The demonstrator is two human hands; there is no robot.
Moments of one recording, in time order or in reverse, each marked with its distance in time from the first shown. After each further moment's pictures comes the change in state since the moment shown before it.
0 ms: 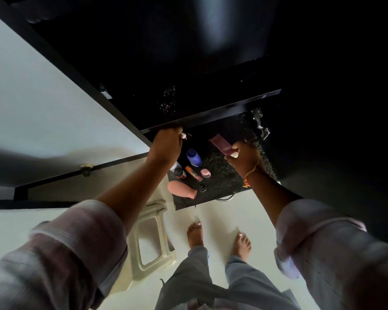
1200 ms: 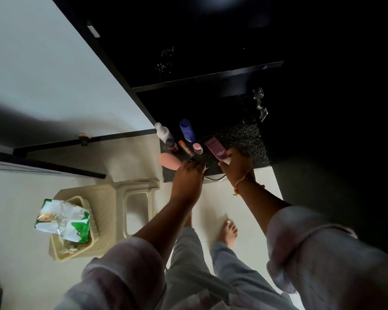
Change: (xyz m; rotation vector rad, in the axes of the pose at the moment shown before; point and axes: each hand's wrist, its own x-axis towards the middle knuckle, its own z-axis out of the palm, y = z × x) left_hand -0.149 0.071 0.120 -0.061 0.056 0.036; right_hand -0.072 0.035 0.022 -0.022 -0.073 0.011
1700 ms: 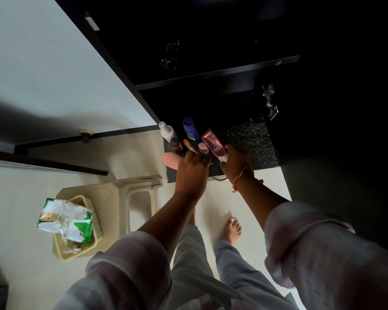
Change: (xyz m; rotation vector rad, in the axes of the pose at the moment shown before) left_hand 0.020 -0.008 -0.001 0.077 0.022 0.008; right_hand 0.018 -0.009 0.023 -0.099 -0.052 -0.037
